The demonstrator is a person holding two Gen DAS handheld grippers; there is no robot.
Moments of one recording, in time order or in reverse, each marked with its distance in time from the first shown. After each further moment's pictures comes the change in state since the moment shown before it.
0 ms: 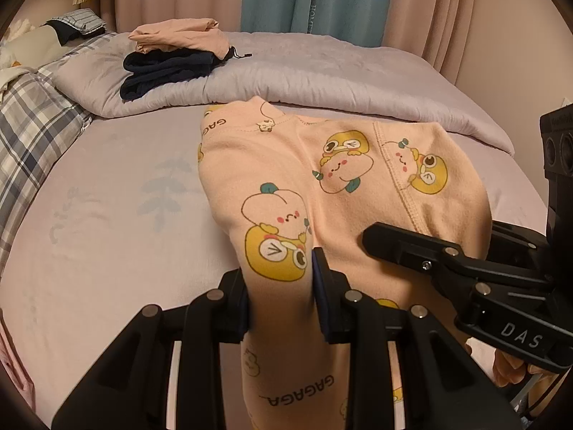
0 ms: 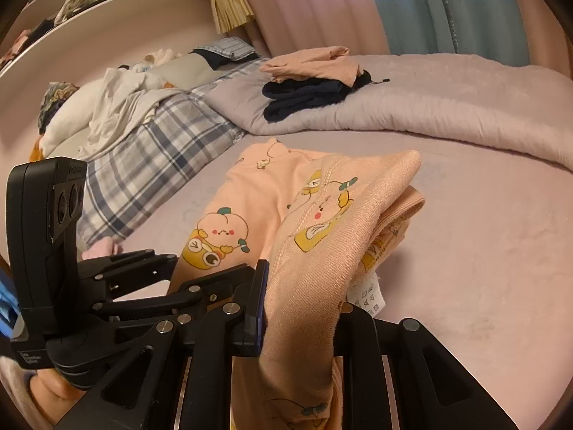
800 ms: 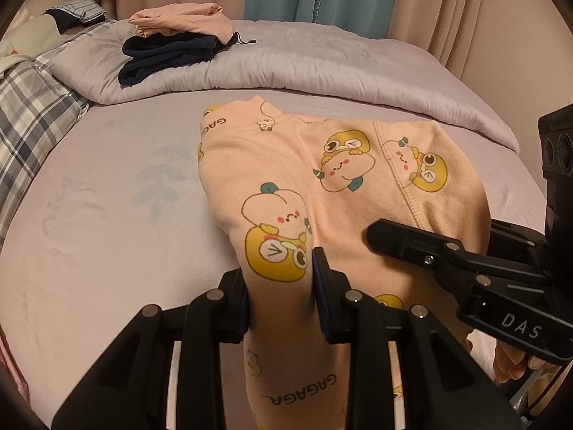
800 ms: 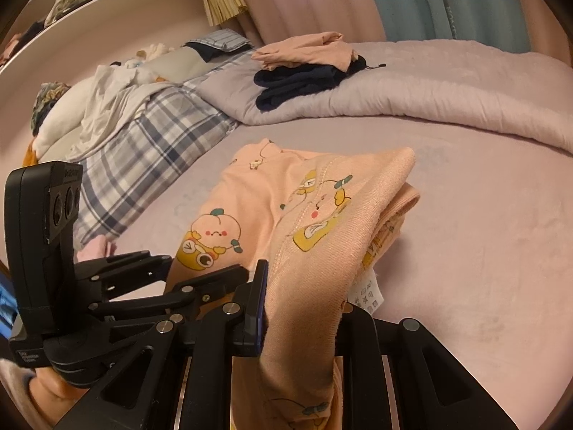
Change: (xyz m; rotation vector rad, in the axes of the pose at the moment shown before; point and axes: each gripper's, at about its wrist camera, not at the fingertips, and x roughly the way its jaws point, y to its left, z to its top) left arm 0.020 0.007 -0.003 -0.021 0.036 0.003; right arm 0.017 -0.005 -0.005 0.032 0.031 -0.006
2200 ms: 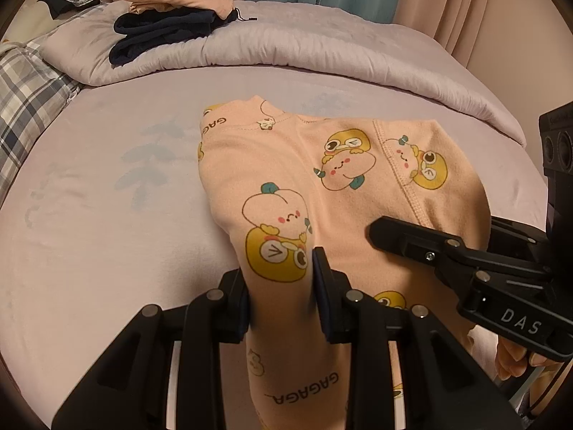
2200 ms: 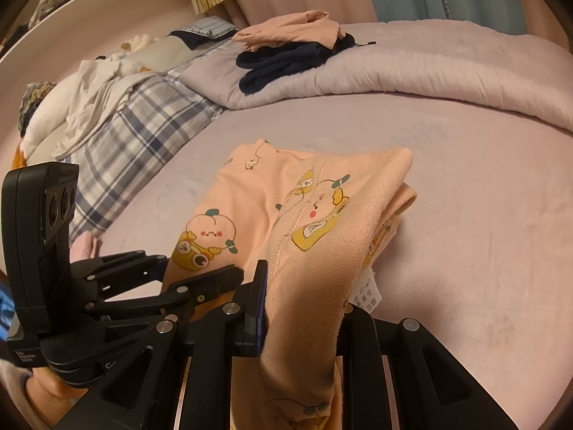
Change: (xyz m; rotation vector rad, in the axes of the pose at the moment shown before) left arm 0.039 0.005 -0.003 -0.018 0.065 -0.006; right arm 0.021 -0.010 -0.004 0.041 0.057 -0.022
